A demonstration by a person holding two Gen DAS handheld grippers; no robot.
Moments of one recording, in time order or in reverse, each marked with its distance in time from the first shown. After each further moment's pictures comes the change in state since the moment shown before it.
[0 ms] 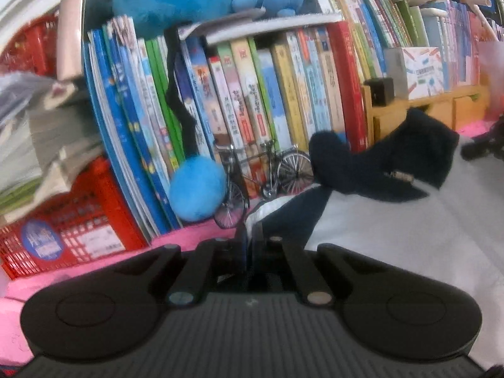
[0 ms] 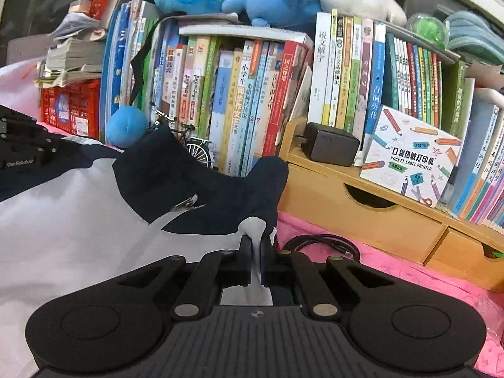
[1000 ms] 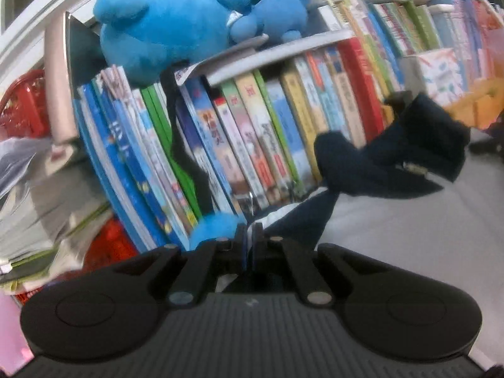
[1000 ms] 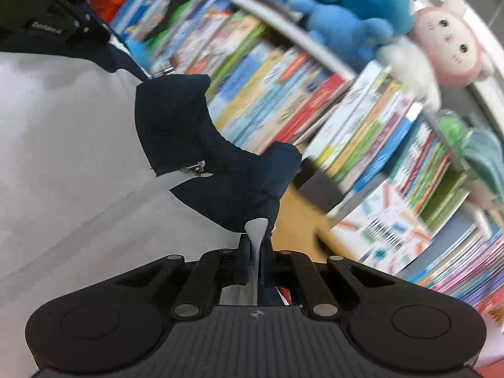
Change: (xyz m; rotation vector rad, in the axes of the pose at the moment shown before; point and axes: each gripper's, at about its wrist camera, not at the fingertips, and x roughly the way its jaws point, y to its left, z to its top) left arm 0.025 -0.018 0.035 0.105 -0.098 0.137; right arm 0.034 0.049 0.014 -0.446 -0.022 -0.330
